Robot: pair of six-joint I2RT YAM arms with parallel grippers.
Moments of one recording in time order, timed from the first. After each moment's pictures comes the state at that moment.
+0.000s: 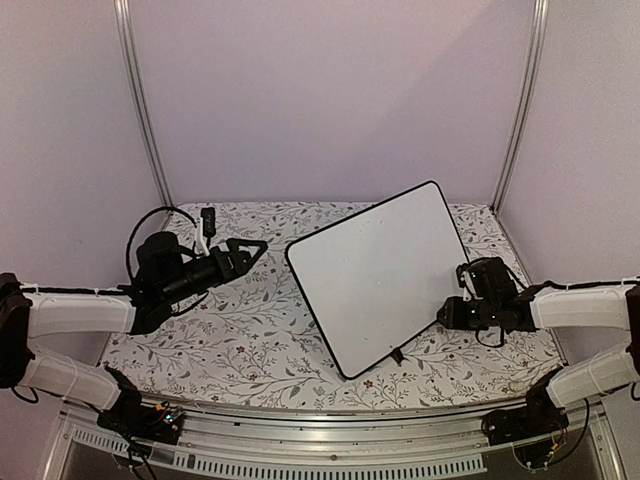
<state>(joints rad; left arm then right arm) -0.57 1.23 0.47 0.66 0.25 -0.77 0.48 1.27 0.46 -0.08 0.02 0.52</state>
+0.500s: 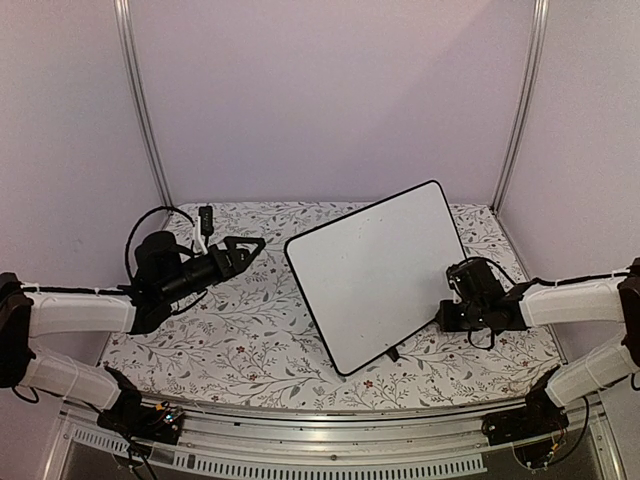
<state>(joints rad) -0.55 1.23 0.46 0.69 0.26 -0.78 0.59 1.34 0.51 -0.11 0.14 0.51</state>
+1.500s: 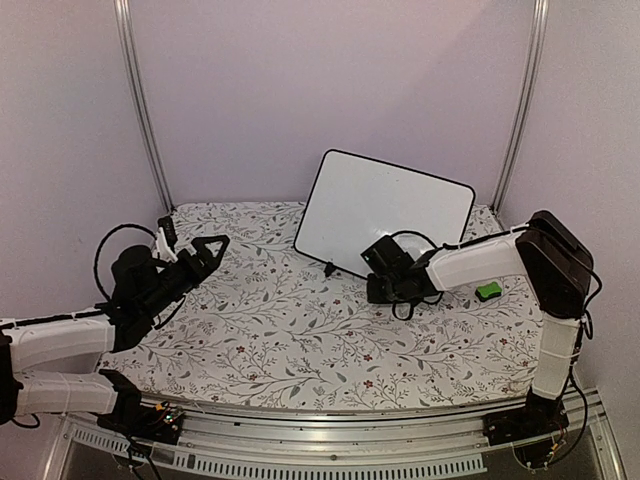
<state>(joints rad) -0.48 1.01 0.33 0.60 0.01 -0.83 0.81 1.95 1.15 -0.20 0.41 0.66</state>
